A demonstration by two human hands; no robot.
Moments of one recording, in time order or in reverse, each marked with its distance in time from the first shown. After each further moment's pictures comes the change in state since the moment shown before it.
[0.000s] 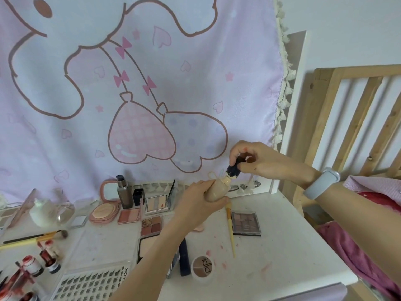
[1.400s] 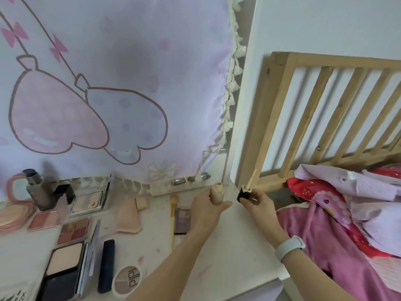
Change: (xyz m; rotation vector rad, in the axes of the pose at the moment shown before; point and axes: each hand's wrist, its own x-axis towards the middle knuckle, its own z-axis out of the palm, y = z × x) left_hand 0.042 0.034 0.179 -0.375 0.027 -0.353; right_hand -0.101 0.216 0.029 0.276 0.751 0.543
